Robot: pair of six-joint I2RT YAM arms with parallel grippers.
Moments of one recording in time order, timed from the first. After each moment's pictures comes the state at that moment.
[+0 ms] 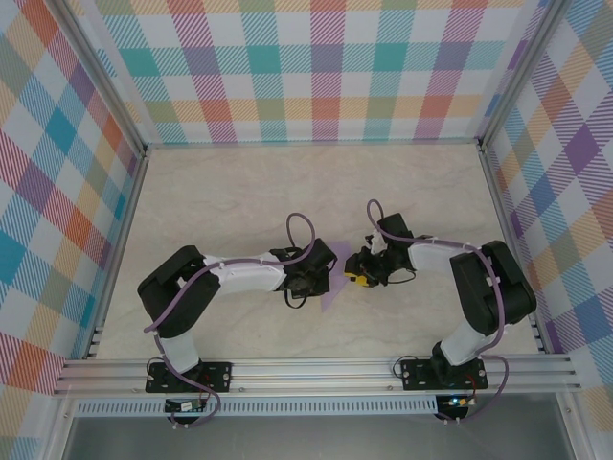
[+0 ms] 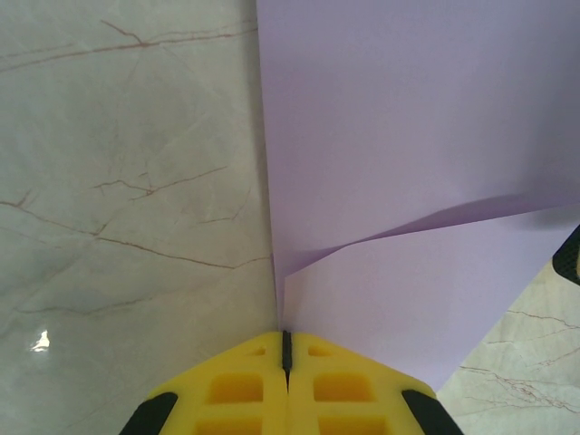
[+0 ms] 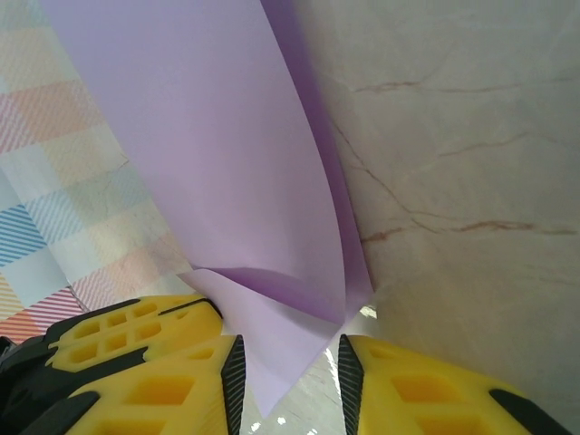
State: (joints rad) left arm -0.93 1.79 1.02 -0.38 -0.01 -0.99; right arm 0.39 1.64 0.73 -0.26 -0.67 0.77
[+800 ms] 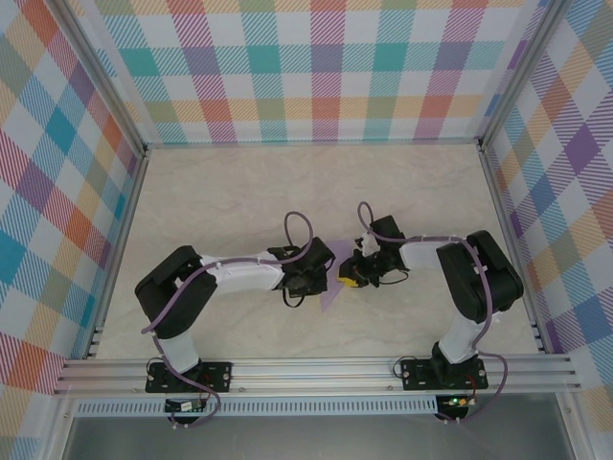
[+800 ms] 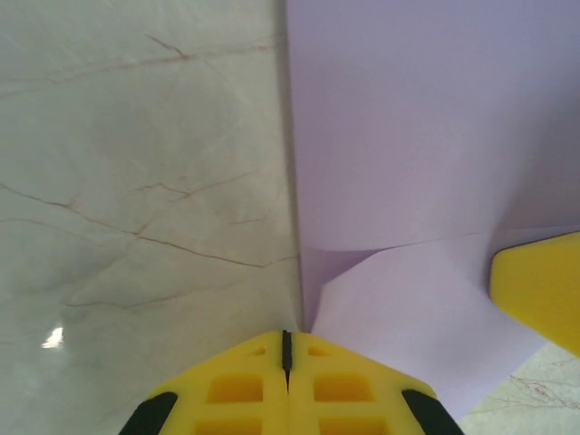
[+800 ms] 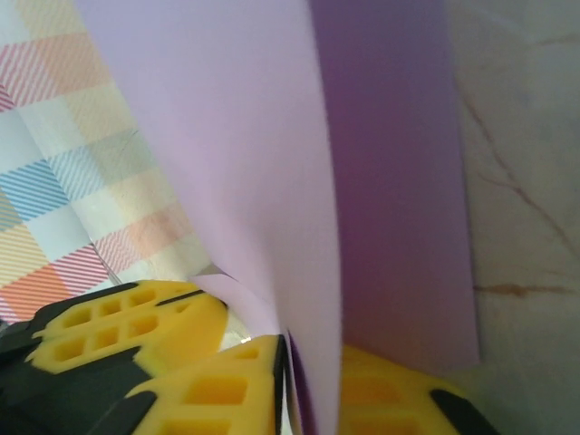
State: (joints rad) left arm -0.92 1.76 1.02 -0.42 -0.03 -0.98; right arm 0.43 1.74 0.74 -0.17 -0.78 0.77
